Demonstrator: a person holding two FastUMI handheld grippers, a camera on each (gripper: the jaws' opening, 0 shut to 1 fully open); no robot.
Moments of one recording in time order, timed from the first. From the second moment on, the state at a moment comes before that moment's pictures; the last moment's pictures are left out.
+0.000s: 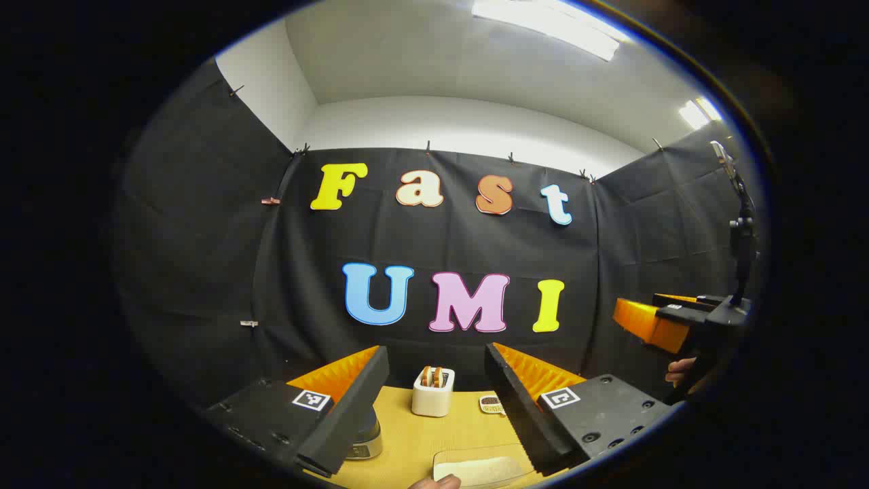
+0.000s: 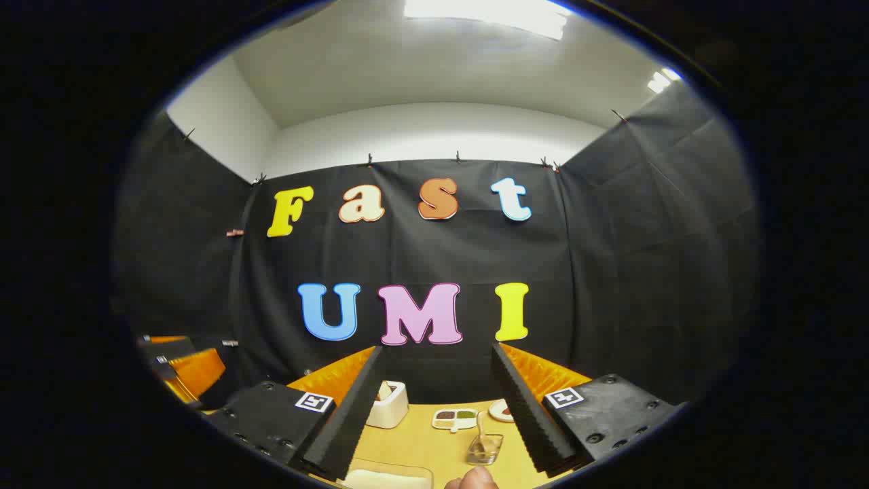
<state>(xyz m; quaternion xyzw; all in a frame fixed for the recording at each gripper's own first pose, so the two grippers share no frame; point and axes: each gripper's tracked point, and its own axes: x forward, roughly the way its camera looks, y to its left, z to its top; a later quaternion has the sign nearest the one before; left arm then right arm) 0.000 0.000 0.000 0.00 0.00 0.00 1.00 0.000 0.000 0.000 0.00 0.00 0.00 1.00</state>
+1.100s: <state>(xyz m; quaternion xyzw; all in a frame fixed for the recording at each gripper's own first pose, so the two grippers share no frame) 0.008 0.017 -0.024 0.03 0.03 0.03 1.00 0.010 0.024 -0.029 -0.03 0.05 0.05 1.00</state>
